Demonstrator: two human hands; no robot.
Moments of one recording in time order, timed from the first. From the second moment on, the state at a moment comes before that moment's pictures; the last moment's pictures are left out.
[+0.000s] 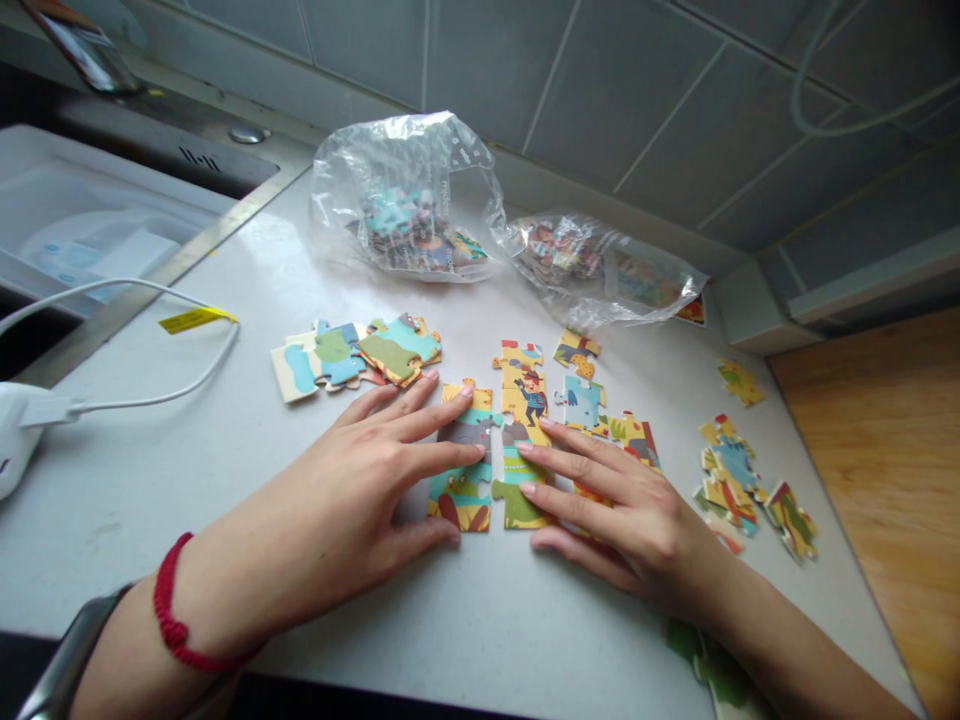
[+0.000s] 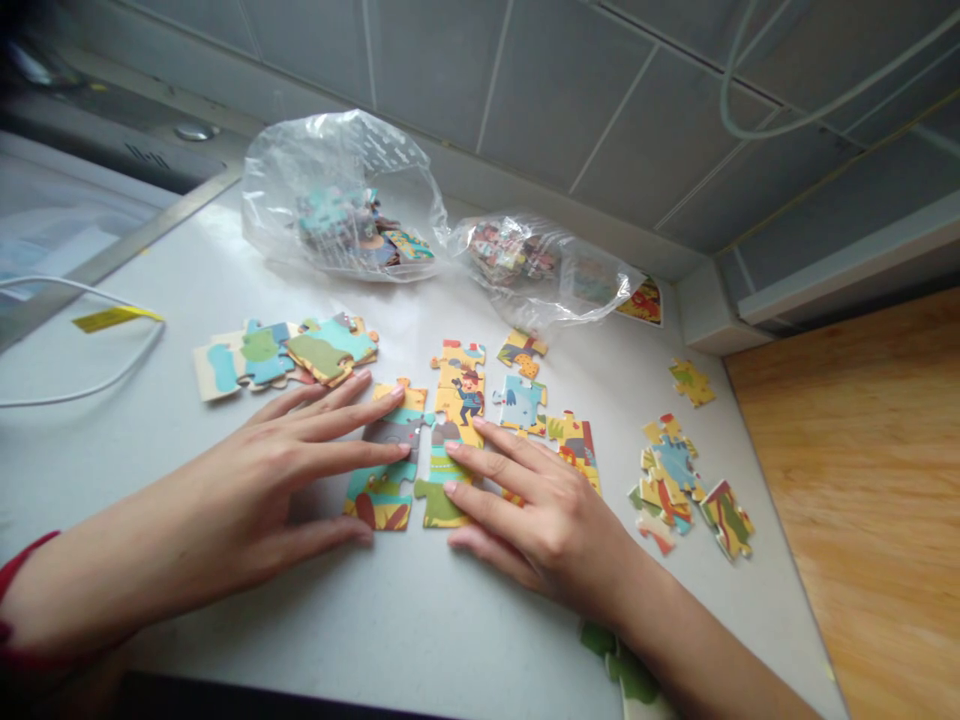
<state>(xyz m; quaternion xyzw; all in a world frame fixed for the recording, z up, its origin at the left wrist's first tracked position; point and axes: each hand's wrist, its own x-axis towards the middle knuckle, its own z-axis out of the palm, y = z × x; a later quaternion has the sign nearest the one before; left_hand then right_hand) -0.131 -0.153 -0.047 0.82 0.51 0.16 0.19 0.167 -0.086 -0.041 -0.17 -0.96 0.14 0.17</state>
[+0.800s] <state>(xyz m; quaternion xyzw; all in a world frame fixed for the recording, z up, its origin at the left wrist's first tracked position) -0.129 -0.150 -0.043 0.81 0.52 0.16 0.21 0.169 -0.085 -0.043 -0.16 -0.96 0.16 0.19</state>
